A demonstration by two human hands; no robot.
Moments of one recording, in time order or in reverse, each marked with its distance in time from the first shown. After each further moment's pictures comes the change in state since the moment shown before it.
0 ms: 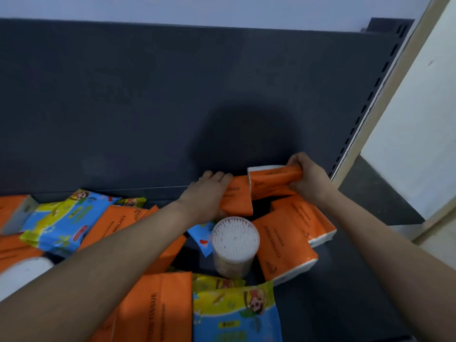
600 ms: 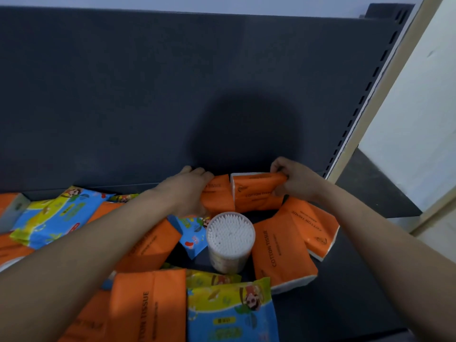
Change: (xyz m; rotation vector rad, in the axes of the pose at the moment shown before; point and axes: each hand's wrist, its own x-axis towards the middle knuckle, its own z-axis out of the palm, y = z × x) left_hand -0.007 -0.020 -0.014 0.061 -0.162 -0.078; right_hand 0.007 -0.004 0.004 -0.020 -0.347 0.031
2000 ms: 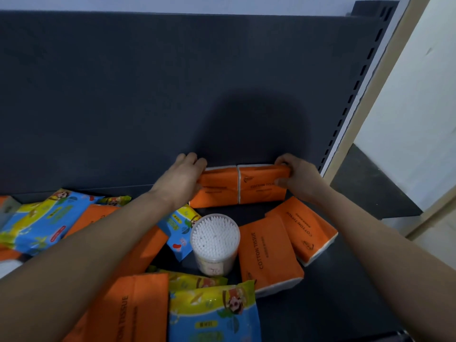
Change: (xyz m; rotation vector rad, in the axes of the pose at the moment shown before) left_hand 0.012 0.013 -0.002 -0.074 0.339 -0.009; right_hand -0.003 0.025 -0.008 -0.042 0.244 0.006
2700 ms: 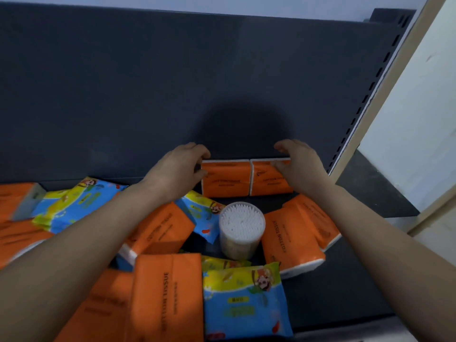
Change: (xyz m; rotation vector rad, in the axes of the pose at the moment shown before) left_hand -0.041 -0.025 -0.038 -0.195 0.124 0.001; right_hand -0.023 -0.072 0.014 -0.209 0.224 -0.150
